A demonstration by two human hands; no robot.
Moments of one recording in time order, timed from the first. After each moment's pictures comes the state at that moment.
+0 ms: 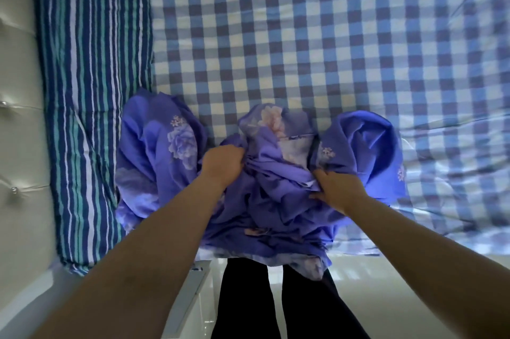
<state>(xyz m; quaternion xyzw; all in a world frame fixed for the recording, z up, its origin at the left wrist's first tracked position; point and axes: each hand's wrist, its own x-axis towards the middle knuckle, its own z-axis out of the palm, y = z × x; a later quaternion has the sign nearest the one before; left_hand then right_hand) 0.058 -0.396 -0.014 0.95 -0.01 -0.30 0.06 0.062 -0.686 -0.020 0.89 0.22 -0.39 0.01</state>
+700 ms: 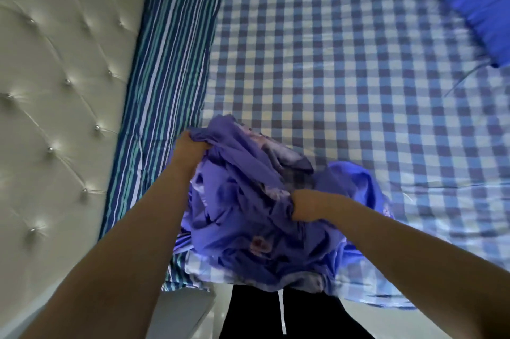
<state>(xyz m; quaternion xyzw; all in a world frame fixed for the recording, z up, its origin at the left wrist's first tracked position) 0.087 -0.309 0.152 0.73 0.43 -0.02 0.54 0.105 -0.595 0.143 0.77 0.35 -0.53 -0.07</state>
